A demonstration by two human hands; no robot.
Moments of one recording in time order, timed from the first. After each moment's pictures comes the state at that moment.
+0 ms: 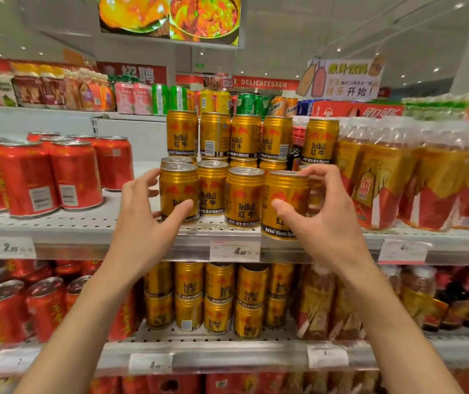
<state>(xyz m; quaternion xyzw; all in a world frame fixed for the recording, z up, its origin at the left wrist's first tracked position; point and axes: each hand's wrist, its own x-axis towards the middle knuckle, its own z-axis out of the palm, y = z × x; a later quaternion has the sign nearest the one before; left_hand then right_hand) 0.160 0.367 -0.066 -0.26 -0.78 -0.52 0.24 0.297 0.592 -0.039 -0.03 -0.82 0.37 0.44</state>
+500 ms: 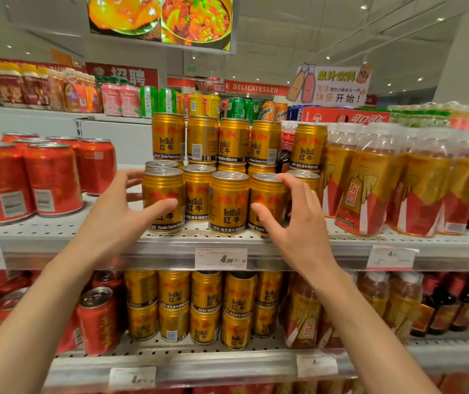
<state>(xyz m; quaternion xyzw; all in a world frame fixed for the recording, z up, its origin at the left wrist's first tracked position) 0.147 0.363 -0.039 -0.26 -0.80 -0.51 0.16 0.251 0.619 -0.070 -0.04 -0.84 0.20 0.50</state>
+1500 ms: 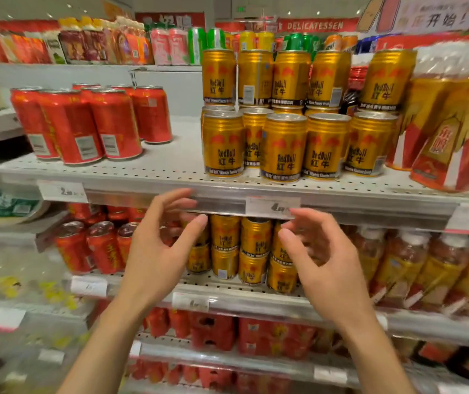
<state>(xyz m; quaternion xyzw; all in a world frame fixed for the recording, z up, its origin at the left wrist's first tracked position) 0.218 0.331 -0.133 -0.23 -0.74 -0.61 0.17 0.313 0.541 -0.144 -0.01 -0.77 0.55 0.32</state>
